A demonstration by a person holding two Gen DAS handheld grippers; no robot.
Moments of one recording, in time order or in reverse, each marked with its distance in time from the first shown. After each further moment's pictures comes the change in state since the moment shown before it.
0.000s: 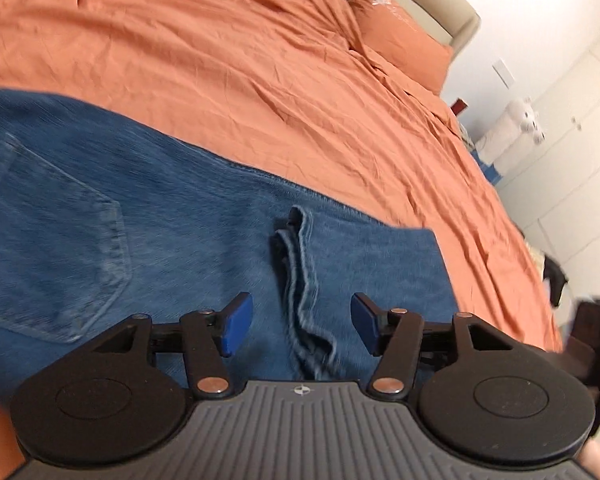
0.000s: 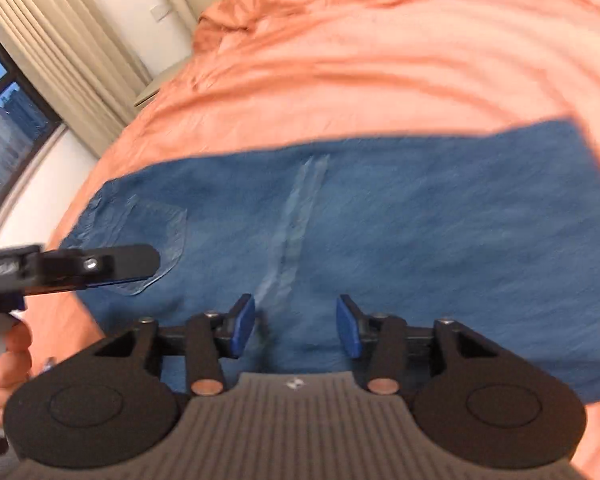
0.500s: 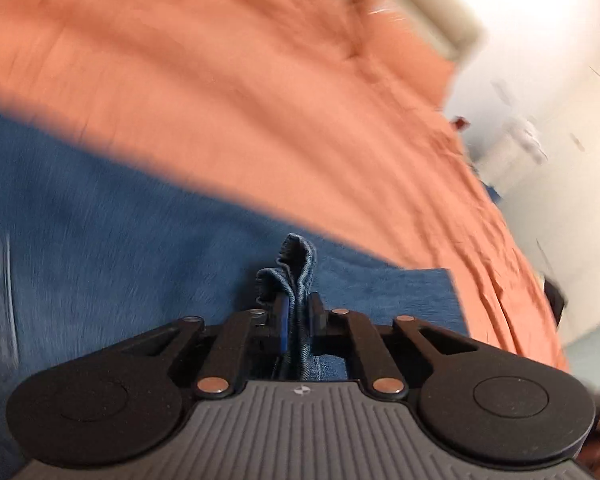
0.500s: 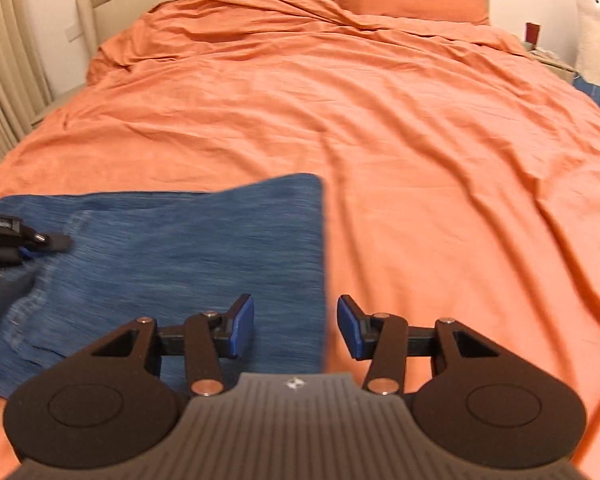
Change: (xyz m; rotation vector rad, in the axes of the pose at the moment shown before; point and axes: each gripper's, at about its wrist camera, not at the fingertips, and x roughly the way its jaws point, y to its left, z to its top) left arm 0.055 -0.021 0.015 0.094 -0.103 -0.025; right arm -0.053 -0.146 0.003 -0.017 -0.089 -0.307
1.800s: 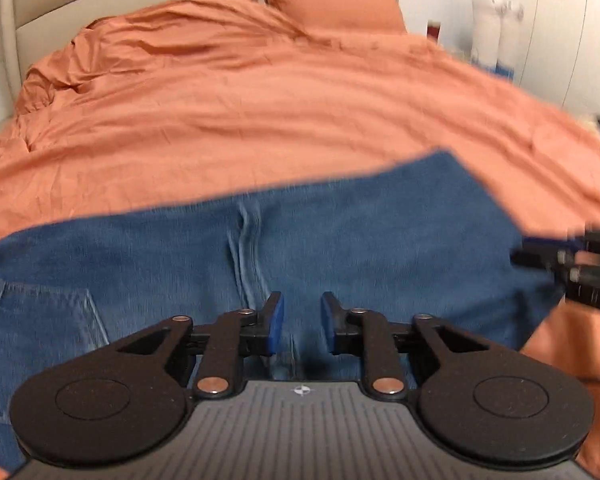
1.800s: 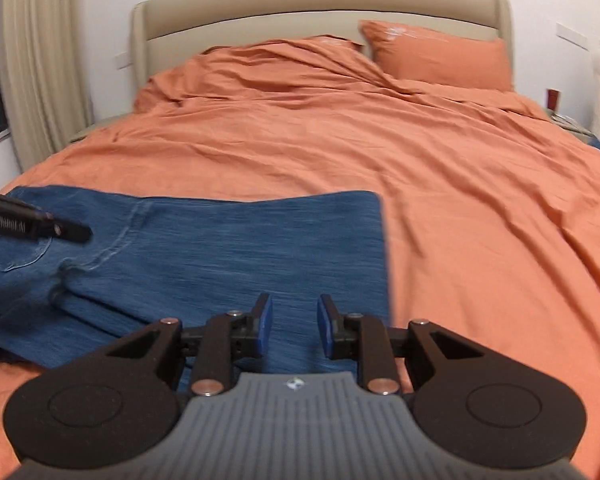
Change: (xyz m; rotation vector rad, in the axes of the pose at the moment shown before) left arm -0.039 -0.068 -0.073 0.457 0.078 0.313; right arm -0.012 0.071 -0.060 -0.126 -0.210 0.096
